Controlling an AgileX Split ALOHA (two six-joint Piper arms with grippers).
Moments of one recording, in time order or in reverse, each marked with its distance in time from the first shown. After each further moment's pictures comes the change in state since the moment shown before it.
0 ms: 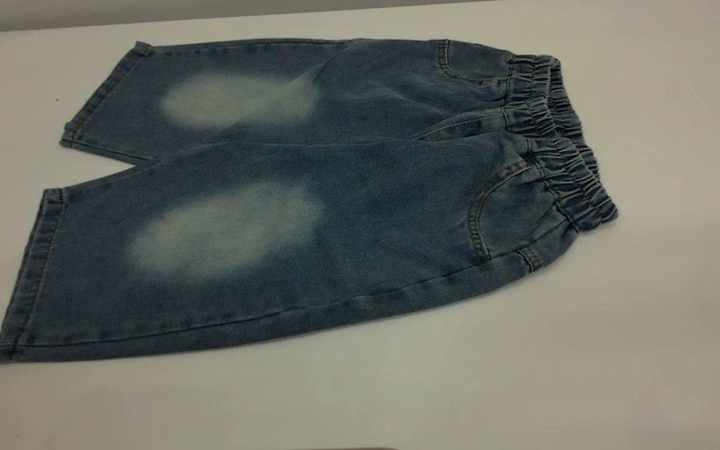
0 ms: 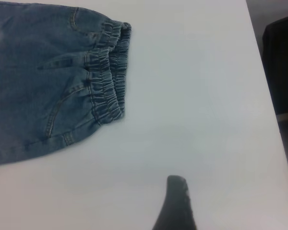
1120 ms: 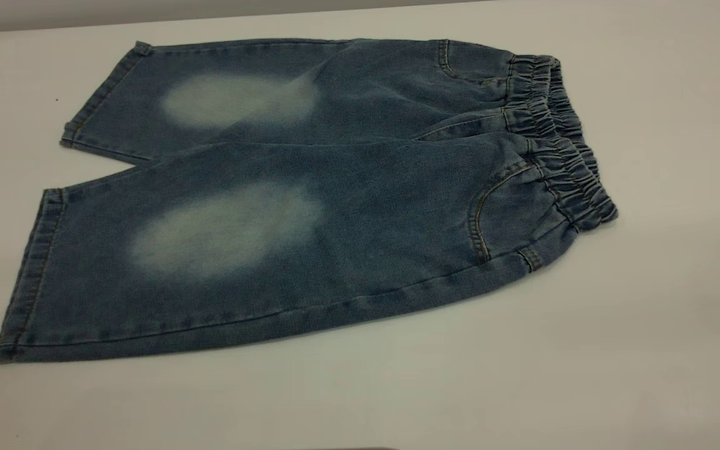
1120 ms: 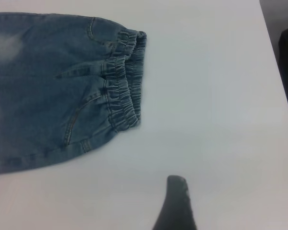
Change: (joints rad) left arm 0.000 0.000 0.000 0.001 0.000 -0.001; right arm 0.000 0.000 -0.001 0.047 -0.017 0.002
